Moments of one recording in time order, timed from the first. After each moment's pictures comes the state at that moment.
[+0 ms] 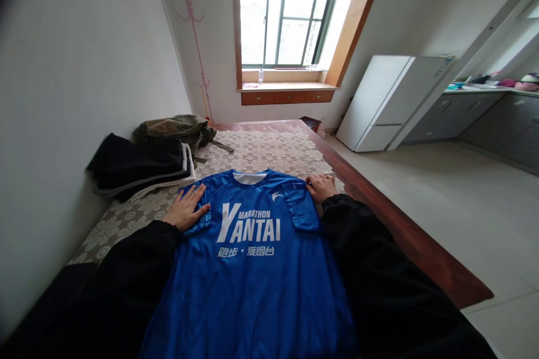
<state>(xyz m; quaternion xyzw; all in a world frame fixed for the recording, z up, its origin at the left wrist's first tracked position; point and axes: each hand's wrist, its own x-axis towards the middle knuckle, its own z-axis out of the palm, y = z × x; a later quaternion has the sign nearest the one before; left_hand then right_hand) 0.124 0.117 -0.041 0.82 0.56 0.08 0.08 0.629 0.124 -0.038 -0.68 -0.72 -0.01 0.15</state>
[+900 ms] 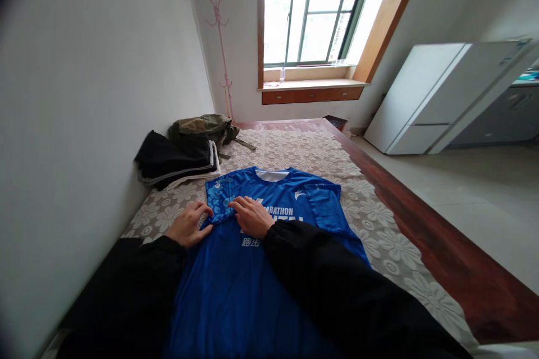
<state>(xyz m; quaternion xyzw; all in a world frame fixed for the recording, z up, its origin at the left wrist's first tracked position) 0.087 0.026 -0.004 0.81 0.55 0.17 0.12 0.339 0.060 -0.030 -0.34 -0.91 0.08 0.21</state>
